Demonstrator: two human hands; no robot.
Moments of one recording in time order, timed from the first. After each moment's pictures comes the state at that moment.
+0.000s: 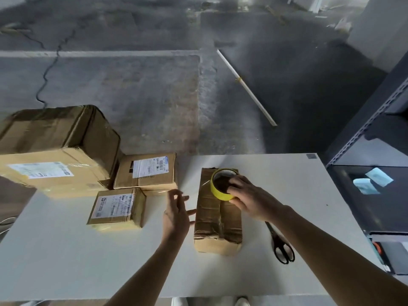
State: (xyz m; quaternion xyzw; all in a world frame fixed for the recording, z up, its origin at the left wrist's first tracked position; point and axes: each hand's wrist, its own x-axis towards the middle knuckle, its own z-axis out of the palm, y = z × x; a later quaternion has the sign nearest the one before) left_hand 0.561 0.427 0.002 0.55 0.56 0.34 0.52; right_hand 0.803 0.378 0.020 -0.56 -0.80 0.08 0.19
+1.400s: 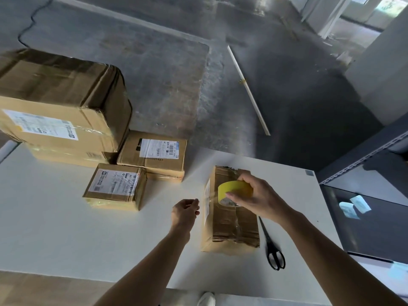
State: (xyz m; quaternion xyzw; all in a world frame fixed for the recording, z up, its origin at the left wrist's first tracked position) left_hand 0.559 0.436 -0.056 0.30 0.62 0.30 0.66; right_hand 0.742 0.391 0.087 -0.71 -0.62 0.28 0.17
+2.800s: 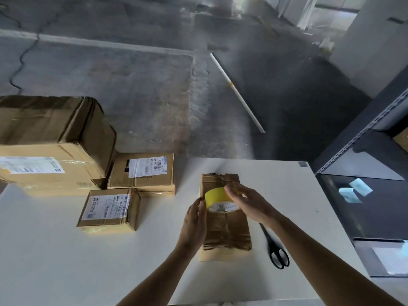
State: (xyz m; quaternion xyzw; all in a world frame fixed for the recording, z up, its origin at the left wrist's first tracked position) left_hand 0.578 0.416 -0.028 0.59 0.48 0.28 0.59; right_hand 0.750 0.380 0.074 -0.77 -0.43 0.41 0.24
